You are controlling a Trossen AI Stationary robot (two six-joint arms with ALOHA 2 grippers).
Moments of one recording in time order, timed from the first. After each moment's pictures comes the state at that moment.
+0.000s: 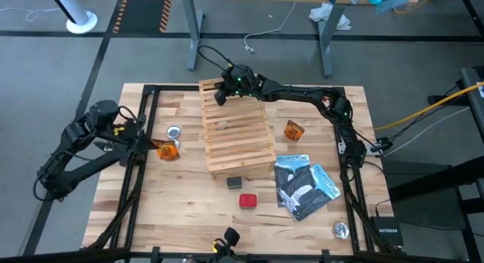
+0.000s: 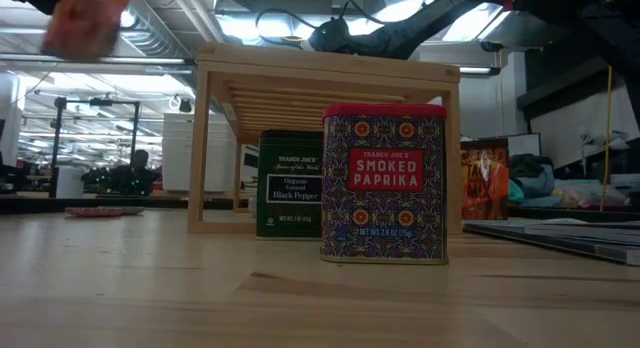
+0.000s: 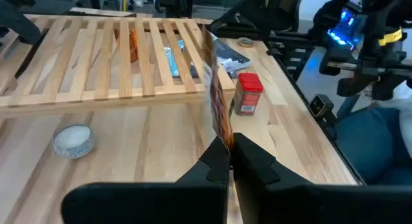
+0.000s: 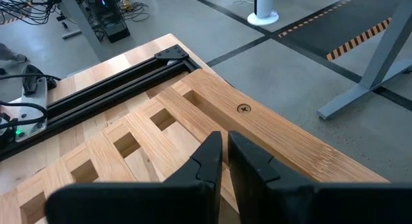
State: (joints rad) left arm 0.72 0.26 0.75 -1.06 0.78 0.30; right arm -0.44 2.16 1.72 0.03 -0.03 0.19
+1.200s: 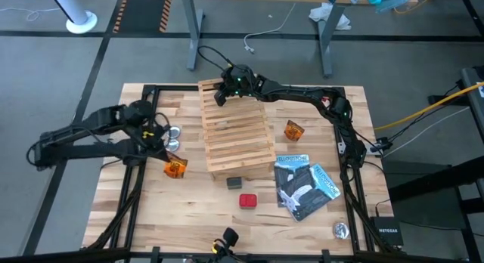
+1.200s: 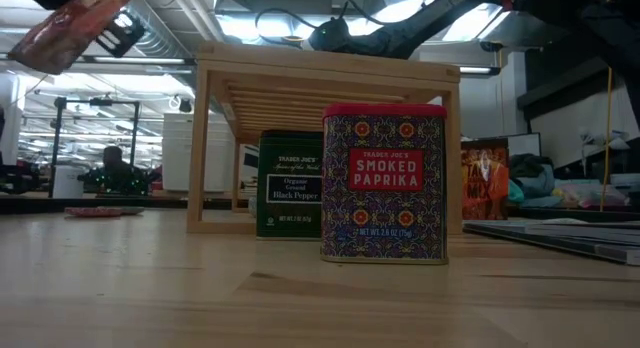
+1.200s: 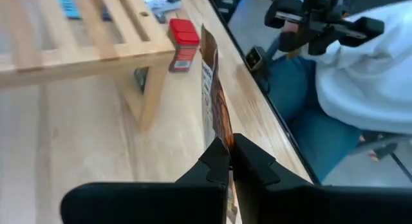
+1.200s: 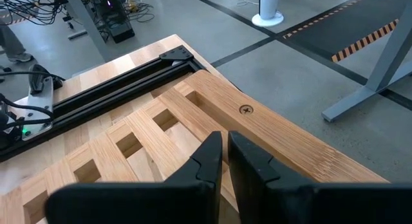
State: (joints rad) left arm 0.35 0.63 0.75 -0.94 0.76 0.24; right arm -0.44 2.16 1.72 0.05 -0.05 0.19
